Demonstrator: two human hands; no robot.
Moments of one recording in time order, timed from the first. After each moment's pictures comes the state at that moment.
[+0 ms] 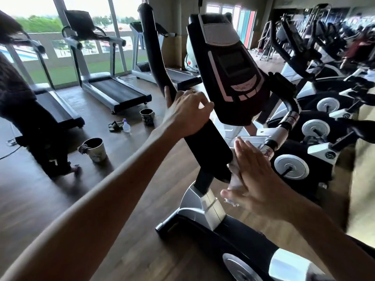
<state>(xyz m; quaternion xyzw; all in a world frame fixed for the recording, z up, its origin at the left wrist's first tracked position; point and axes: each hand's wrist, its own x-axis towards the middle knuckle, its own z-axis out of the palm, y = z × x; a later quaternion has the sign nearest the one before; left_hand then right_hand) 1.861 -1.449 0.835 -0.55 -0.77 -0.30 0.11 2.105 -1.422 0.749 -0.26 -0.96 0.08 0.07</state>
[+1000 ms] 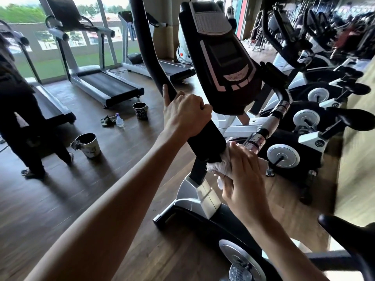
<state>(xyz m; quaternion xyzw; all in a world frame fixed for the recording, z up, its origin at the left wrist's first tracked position) 1.899 -1.463 0.828 -0.49 -0.81 -0.29 0.12 2.088 -1.468 0.707 -0.30 -0.87 0.05 0.40</state>
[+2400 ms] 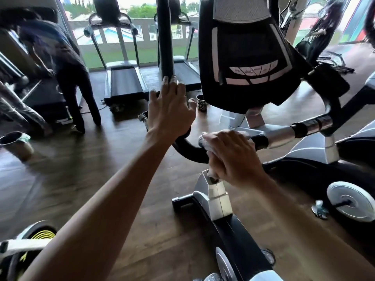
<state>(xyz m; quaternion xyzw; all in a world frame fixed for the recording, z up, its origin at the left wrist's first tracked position) 1.974 -1.451 0.801 -0.27 -0.93 -0.09 0.24 2.117 -1.314 0.720 0.05 -0.95 0.01 0.32</state>
